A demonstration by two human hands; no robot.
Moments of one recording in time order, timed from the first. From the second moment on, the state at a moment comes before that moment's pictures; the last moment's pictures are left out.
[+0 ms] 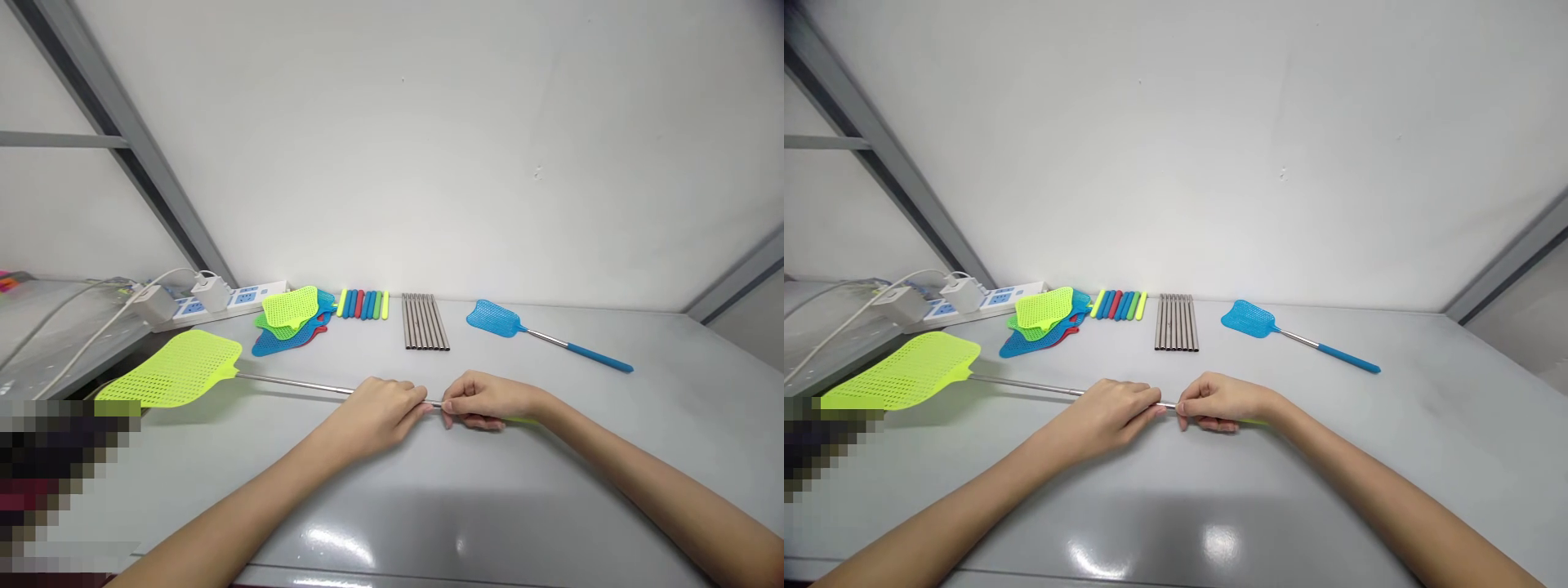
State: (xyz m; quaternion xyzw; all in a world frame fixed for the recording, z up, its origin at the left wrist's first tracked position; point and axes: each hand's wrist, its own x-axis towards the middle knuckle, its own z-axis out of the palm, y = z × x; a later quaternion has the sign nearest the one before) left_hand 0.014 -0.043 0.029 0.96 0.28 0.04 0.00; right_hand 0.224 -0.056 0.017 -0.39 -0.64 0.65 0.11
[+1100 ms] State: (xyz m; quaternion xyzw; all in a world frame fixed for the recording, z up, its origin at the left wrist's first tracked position) left_hand 0.020 -0.051 0.036 0.95 0.31 -0.02 0.01; right_hand 0.215 -0.058 0.019 -0.35 -0.66 0.65 0.16
